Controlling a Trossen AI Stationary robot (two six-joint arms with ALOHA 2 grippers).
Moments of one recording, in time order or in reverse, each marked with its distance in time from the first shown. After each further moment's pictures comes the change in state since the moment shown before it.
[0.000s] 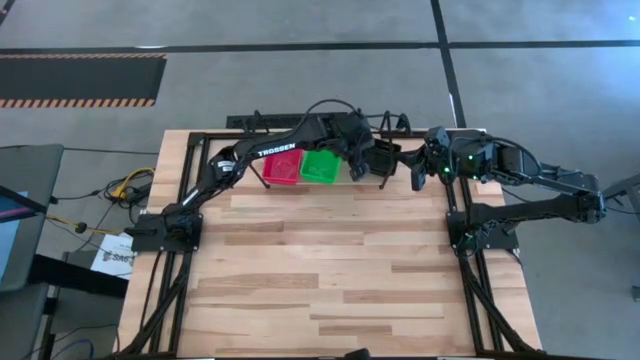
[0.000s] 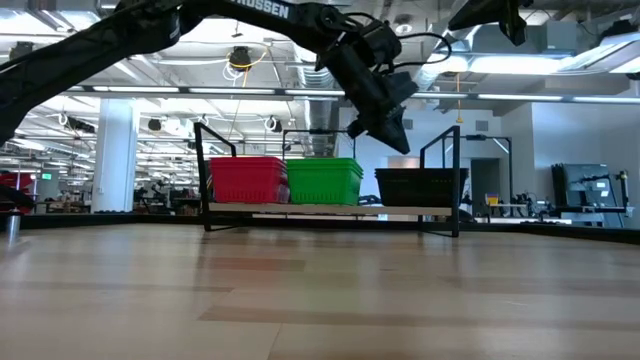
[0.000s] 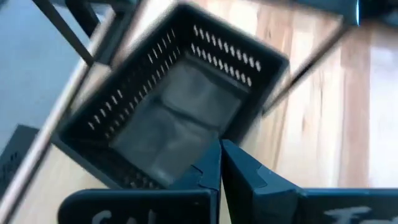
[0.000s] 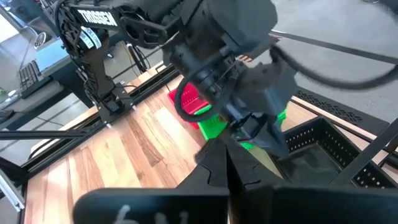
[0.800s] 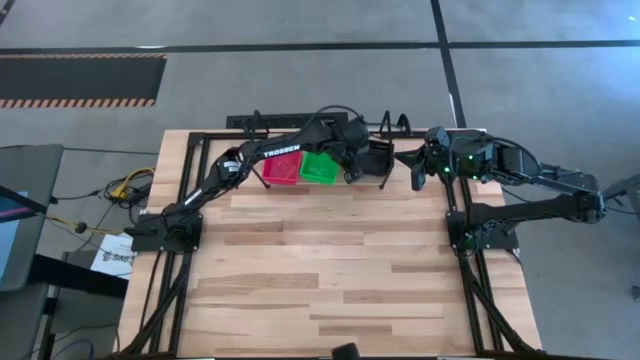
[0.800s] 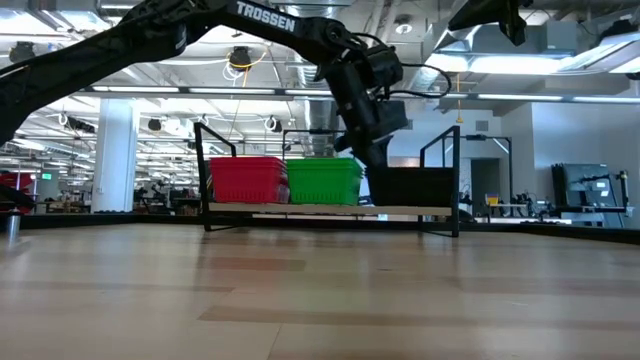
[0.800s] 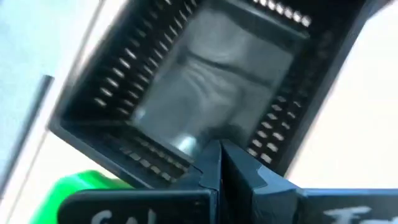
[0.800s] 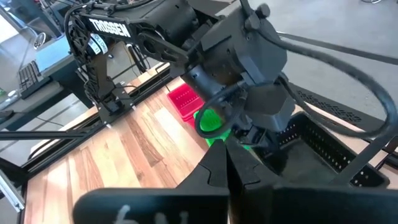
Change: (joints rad) left arm 0.007 0.061 0.024 -0.141 -0.111 0.011; right arm -0.001 0.000 0.000 0.000 0.001 -0.001
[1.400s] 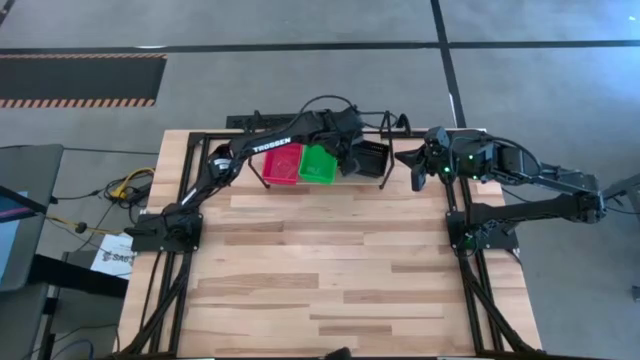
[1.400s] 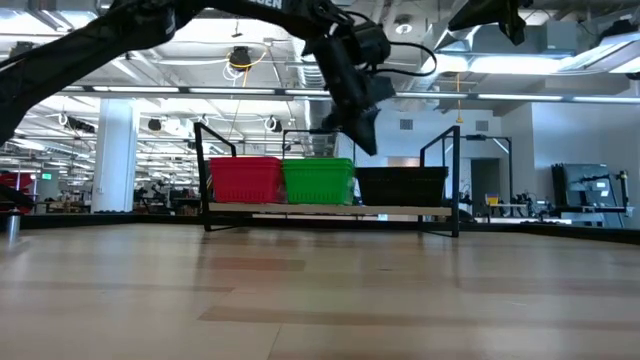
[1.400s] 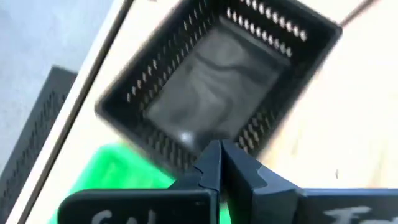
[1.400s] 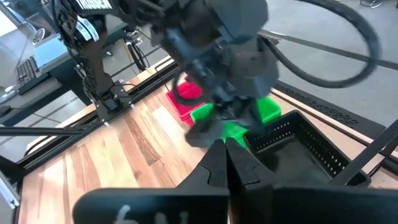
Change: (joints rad) left arm 0.012 -0.091 0.000 -0.076 0.014 -0.041; right arm -0.002 0.000 0.000 -0.001 0.001 -0.025
